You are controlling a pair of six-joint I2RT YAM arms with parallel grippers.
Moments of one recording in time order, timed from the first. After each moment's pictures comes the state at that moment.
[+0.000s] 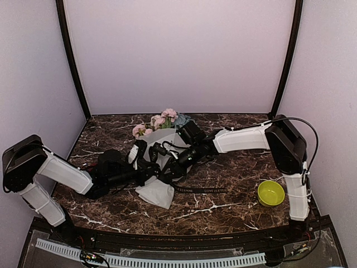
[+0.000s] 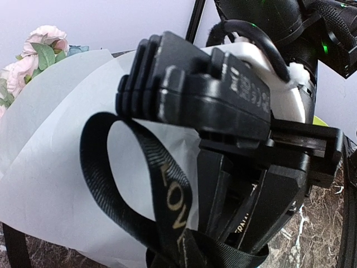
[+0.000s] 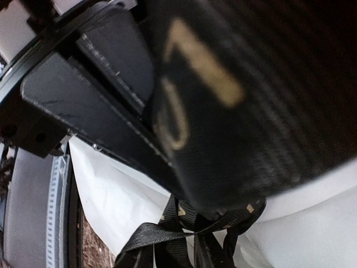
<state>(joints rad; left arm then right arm) -0.78 1.55 0.44 0.83 0.12 -0.21 0.88 2.13 1.52 -0.29 -0.82 -0.12</state>
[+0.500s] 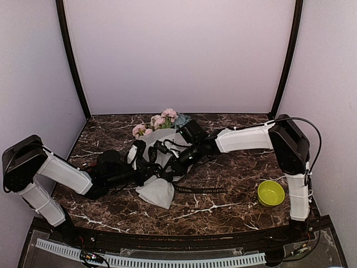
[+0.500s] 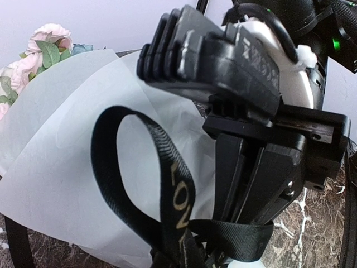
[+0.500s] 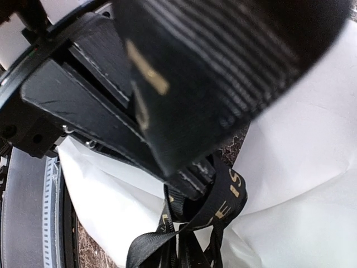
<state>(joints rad) -0.77 1.55 0.42 0.85 0.12 -0.21 0.88 2.11 1.50 -0.27 -0.75 -0.09</state>
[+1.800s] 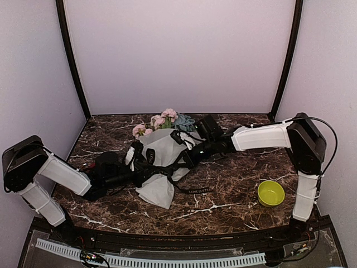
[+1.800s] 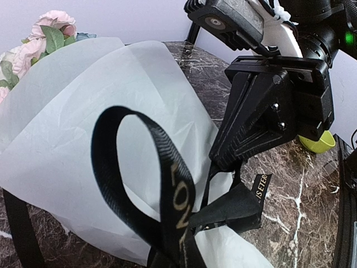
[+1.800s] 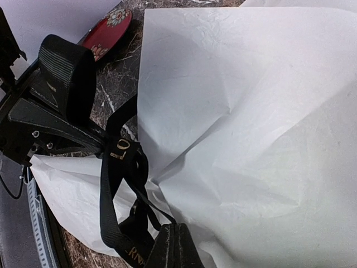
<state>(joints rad) -0.75 1.55 0.39 0.87 0.15 -0.25 0.81 1.94 1.32 -0.19 -0.53 0.11</state>
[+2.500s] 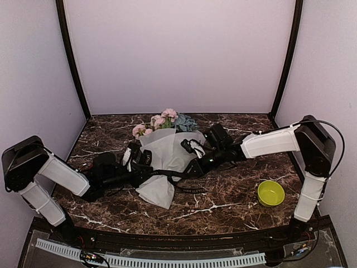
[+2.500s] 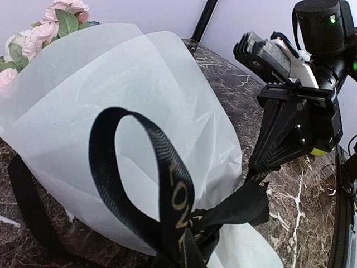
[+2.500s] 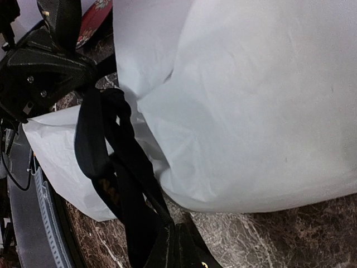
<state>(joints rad) -0.72 1.56 0.36 0.90 0.18 -0.29 0.79 1.84 1.12 -0.13 -0.56 0.20</state>
